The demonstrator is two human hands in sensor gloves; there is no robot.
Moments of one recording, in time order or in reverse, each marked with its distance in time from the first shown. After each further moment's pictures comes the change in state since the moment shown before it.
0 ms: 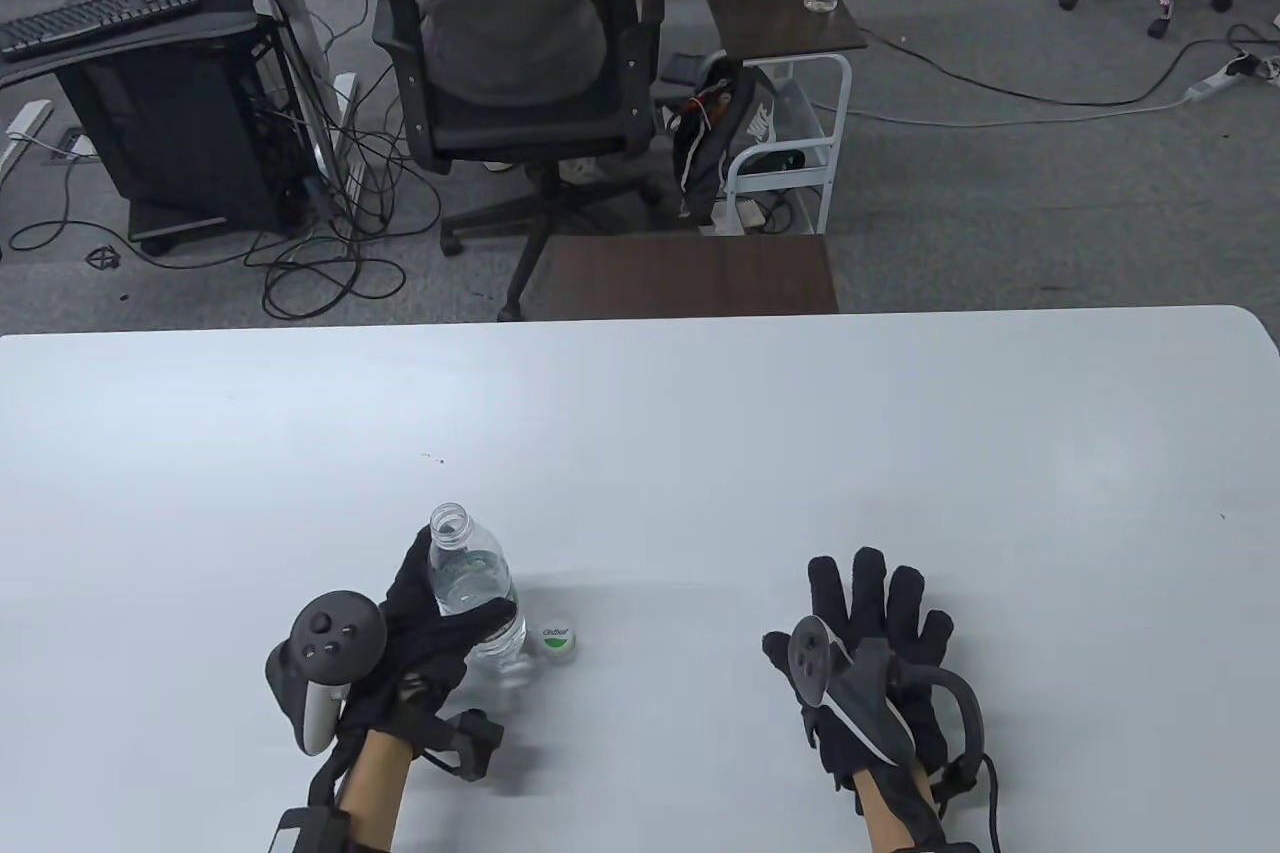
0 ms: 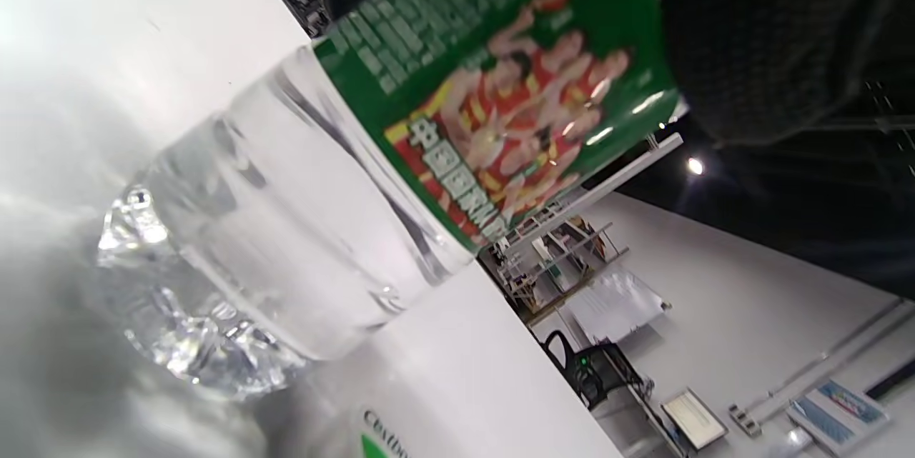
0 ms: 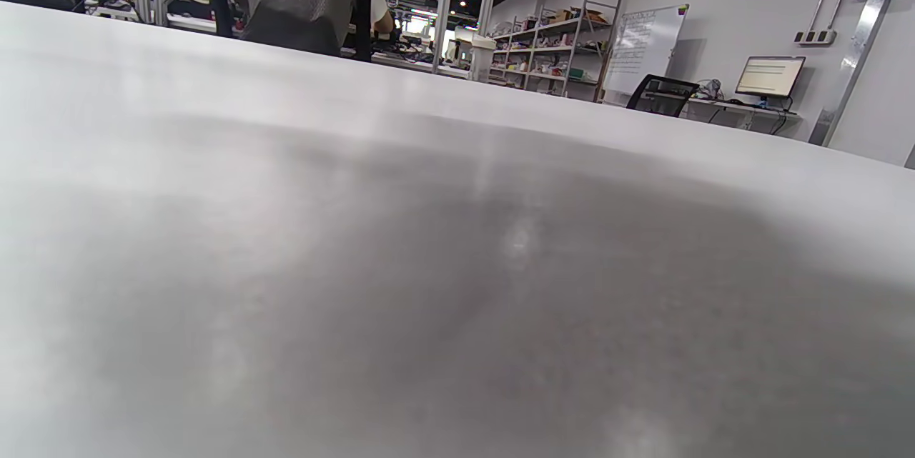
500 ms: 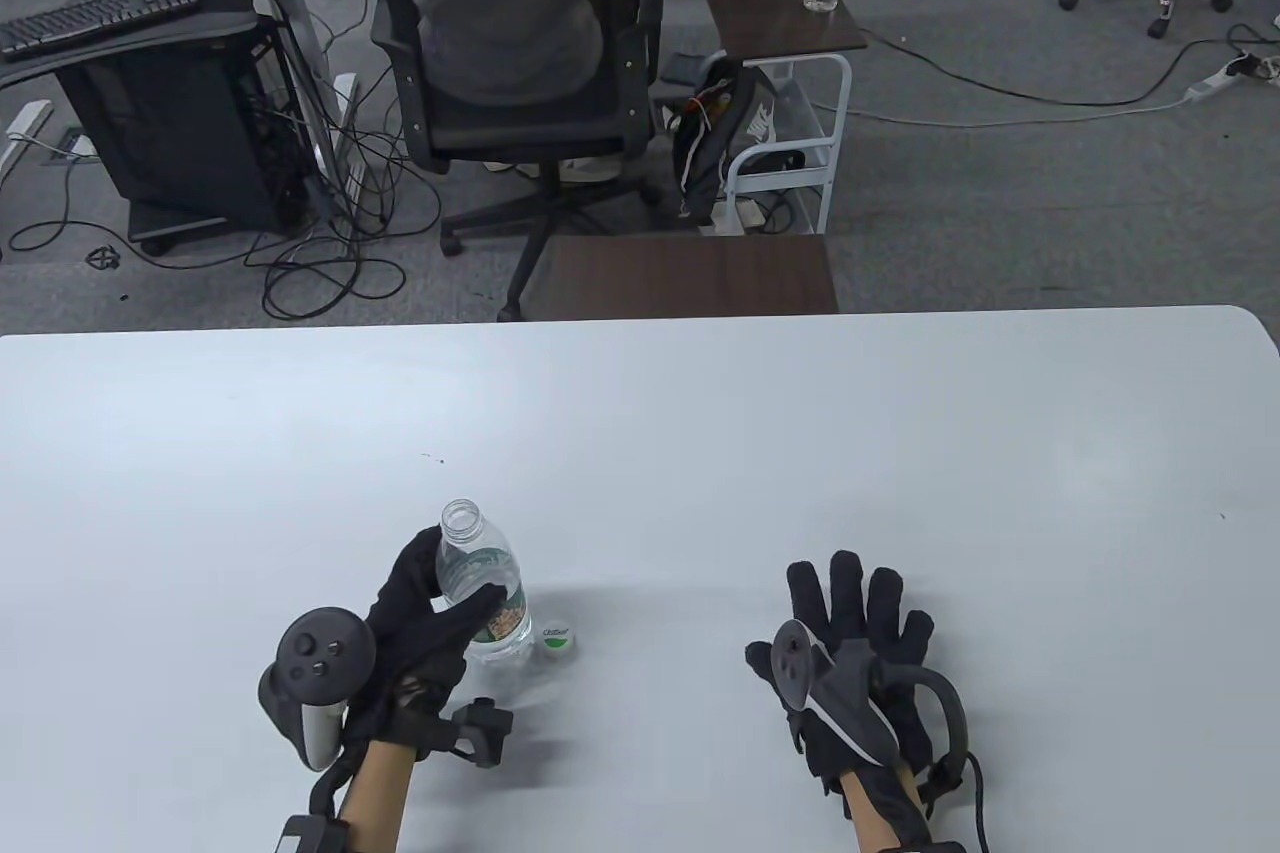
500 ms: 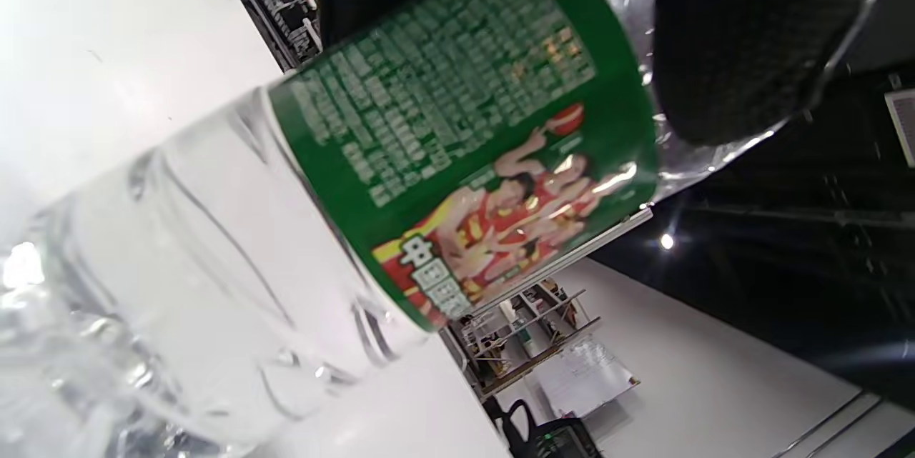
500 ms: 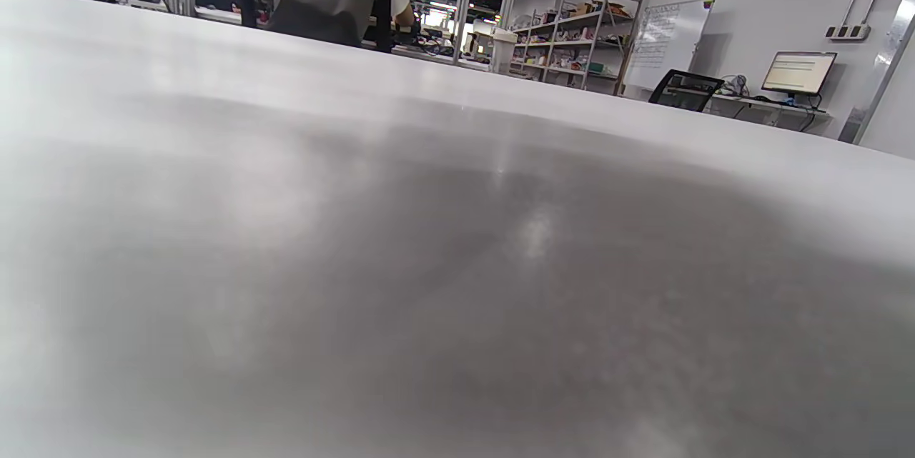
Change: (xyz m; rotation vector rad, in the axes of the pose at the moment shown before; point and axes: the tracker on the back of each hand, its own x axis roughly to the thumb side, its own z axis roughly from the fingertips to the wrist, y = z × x) left_hand 0.014 0.011 0.011 0.130 -0.033 0.098; right_hand 0.015 0.000 0.004 0.012 -0.047 0.005
